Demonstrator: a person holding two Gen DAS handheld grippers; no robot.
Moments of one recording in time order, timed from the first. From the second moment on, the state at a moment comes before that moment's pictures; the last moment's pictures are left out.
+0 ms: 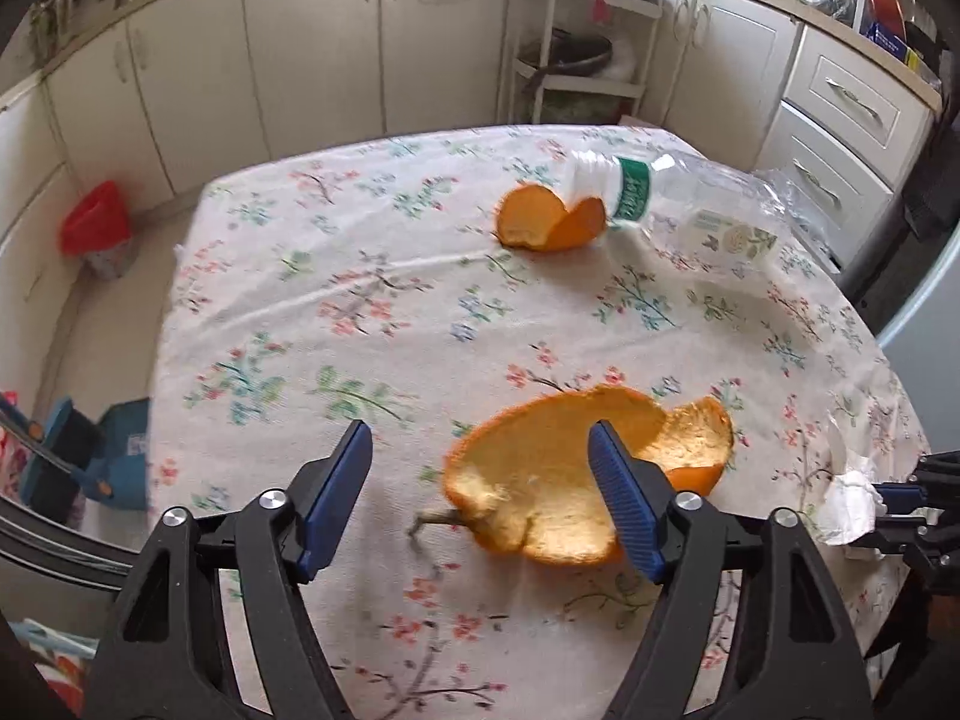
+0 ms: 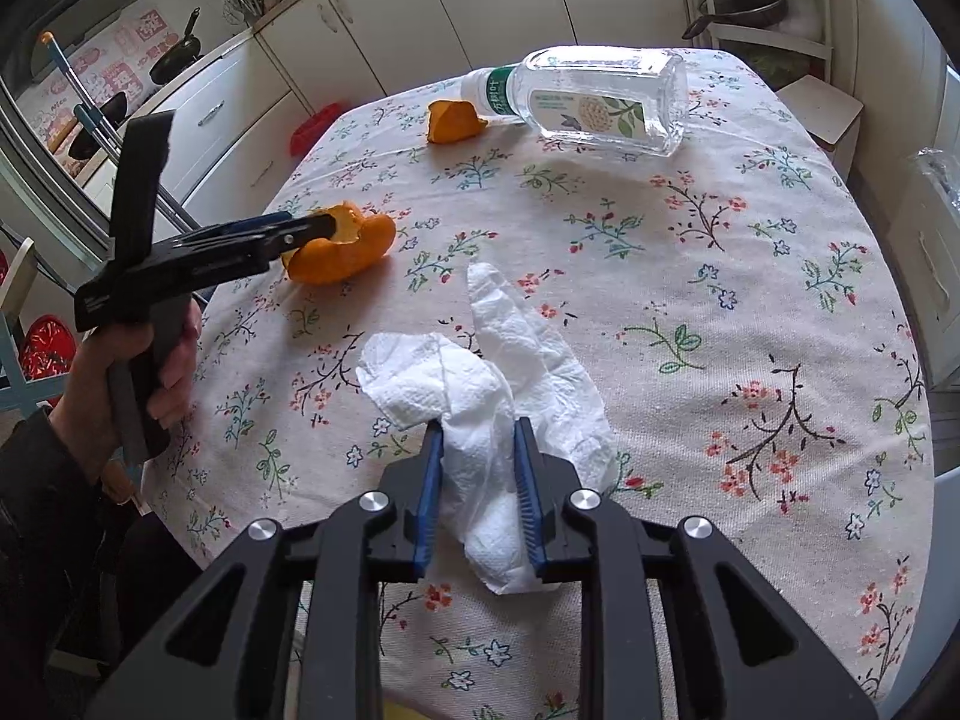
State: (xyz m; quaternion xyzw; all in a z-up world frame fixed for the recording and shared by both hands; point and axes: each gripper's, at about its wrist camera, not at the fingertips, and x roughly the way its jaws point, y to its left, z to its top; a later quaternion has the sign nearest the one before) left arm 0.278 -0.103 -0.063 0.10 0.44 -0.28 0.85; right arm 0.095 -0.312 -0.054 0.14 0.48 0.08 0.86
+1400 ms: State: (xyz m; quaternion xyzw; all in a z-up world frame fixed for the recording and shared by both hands) left arm 0.062 -0.044 -0.003 -0.02 0.40 -0.20 0.89; right arm 0.020 -0.295 -0.027 0.18 0.41 0.12 0.89
